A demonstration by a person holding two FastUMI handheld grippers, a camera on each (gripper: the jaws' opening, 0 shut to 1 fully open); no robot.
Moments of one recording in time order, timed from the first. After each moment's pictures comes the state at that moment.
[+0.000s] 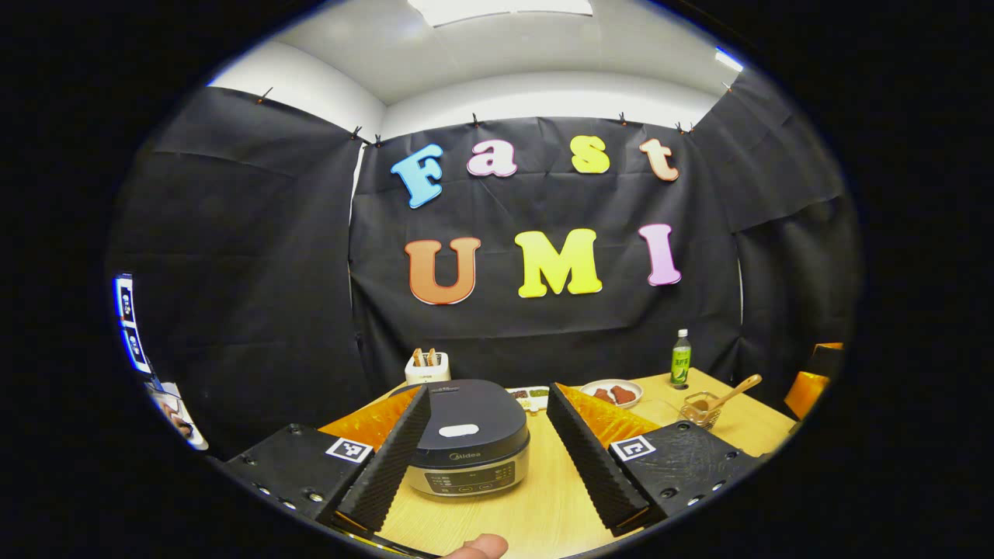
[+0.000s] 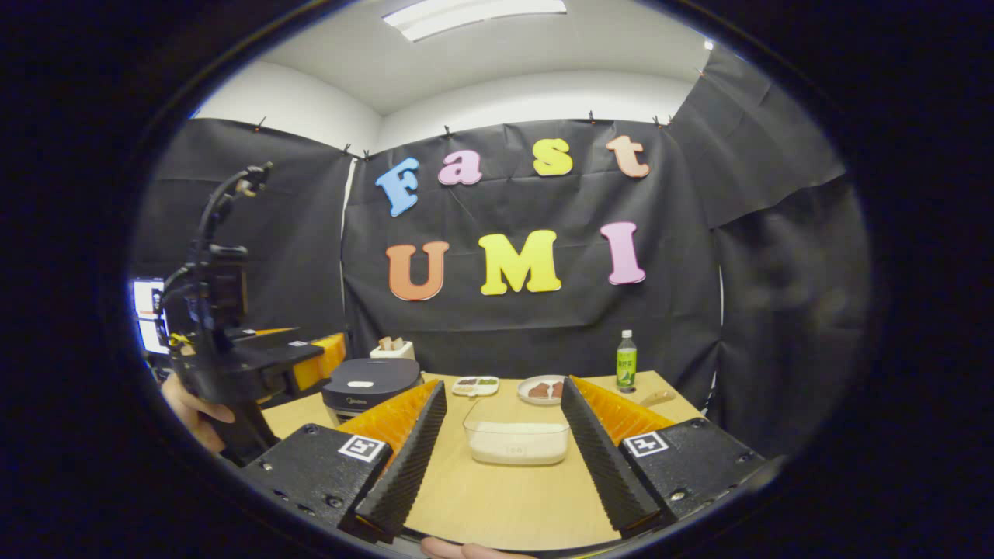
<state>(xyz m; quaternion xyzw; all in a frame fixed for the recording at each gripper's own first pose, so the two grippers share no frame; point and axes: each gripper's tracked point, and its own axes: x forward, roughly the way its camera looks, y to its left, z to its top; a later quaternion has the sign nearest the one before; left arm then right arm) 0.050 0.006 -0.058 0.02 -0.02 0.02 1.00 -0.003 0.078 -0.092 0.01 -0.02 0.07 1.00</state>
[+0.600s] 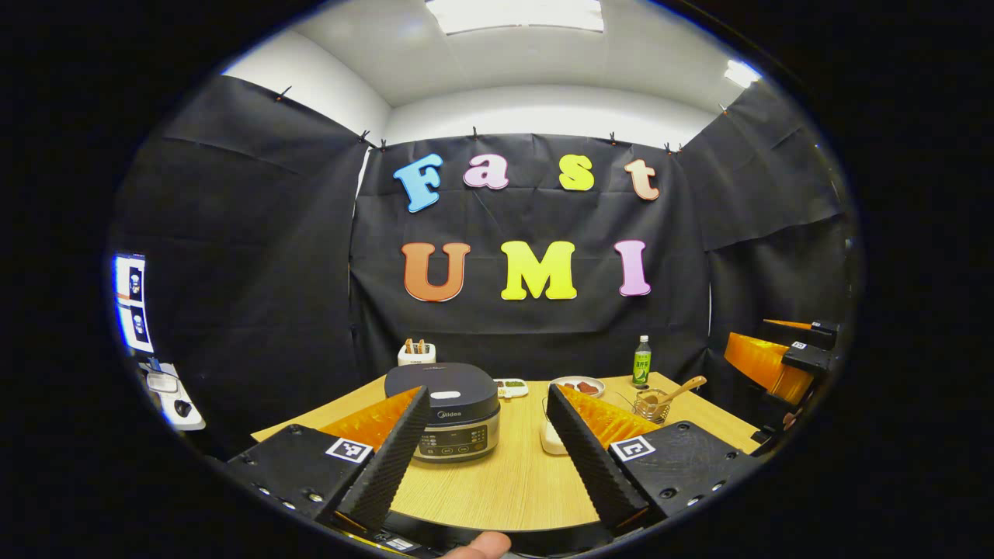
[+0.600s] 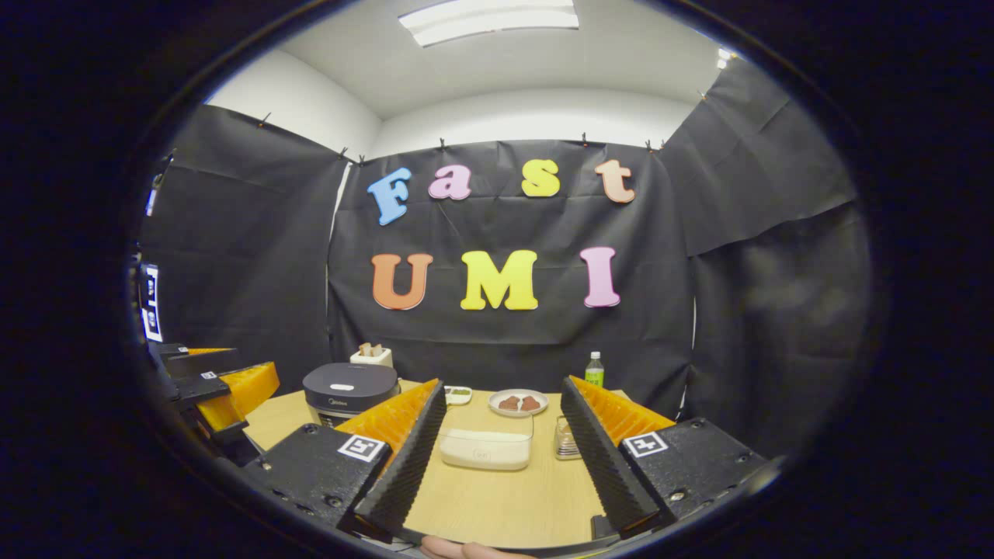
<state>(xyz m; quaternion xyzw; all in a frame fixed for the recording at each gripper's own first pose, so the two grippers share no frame) -0.048 0.000 -0.068 -0.01 -0.03 0.01 1.00 -0.039 0.054 -0.069 -0.01 -0.04 0.04 1.00</state>
